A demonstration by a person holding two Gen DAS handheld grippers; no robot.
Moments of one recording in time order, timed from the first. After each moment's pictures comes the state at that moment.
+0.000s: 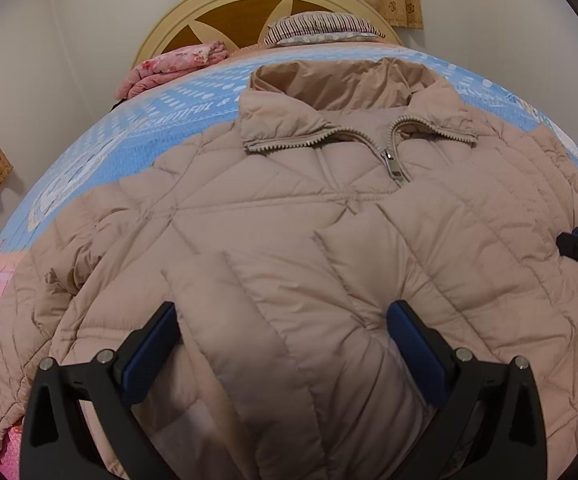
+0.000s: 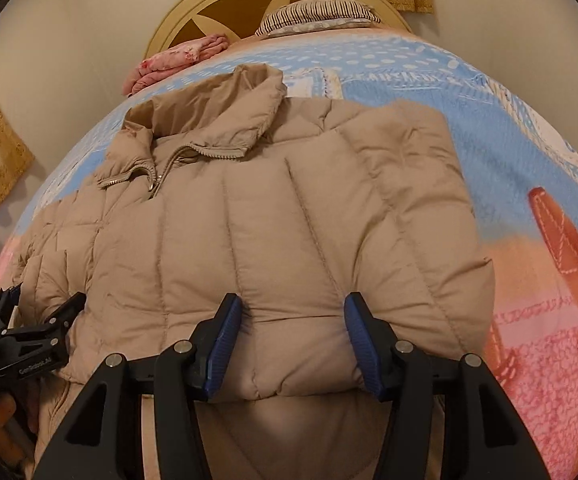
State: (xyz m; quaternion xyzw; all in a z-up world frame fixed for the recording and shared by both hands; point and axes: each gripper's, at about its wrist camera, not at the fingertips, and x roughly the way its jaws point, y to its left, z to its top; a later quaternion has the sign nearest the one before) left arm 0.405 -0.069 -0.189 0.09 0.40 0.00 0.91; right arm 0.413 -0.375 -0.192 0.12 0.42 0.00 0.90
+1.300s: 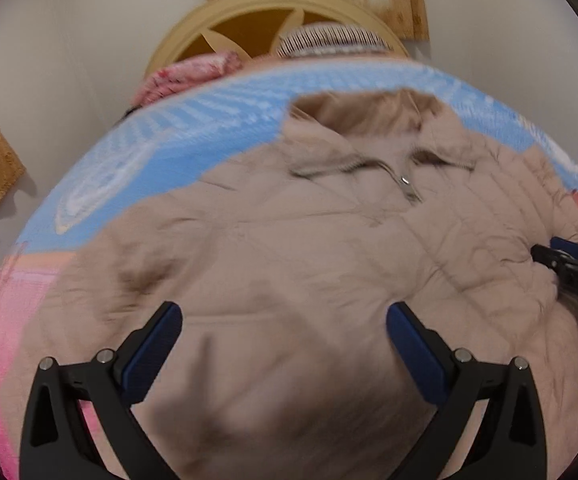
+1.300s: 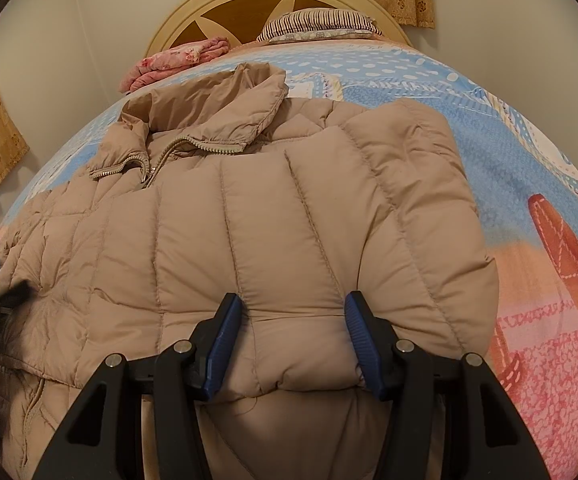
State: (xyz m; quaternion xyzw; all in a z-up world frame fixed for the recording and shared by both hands) left arm 0.362 -0.020 -0.137 0.09 0.38 0.01 0.92; right arm 0.411 -0.369 -0.197 0.10 0.41 -0.01 0.91
